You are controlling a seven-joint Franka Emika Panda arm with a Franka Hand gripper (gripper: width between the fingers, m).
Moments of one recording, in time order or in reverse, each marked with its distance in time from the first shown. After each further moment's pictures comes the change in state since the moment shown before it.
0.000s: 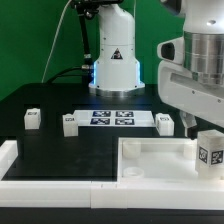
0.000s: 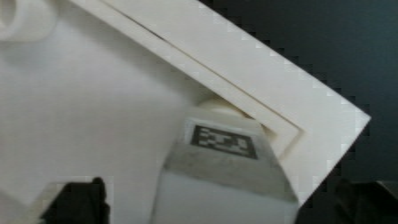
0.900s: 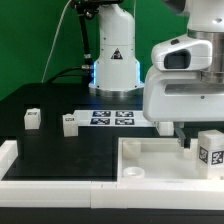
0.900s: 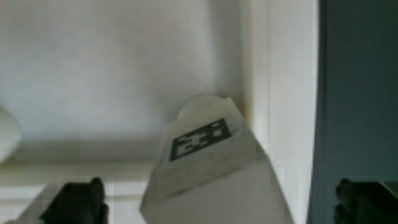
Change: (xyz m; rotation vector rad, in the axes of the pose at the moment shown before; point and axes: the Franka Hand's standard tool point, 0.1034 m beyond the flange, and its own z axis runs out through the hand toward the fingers) arm 0.000 -0.001 -0.001 -0.025 0.015 -0.935
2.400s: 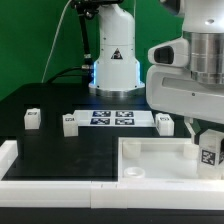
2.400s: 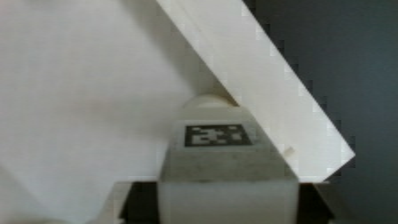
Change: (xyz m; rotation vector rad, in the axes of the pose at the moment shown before) arm 0.001 -0.001 0.000 0.038 -0.010 0.815
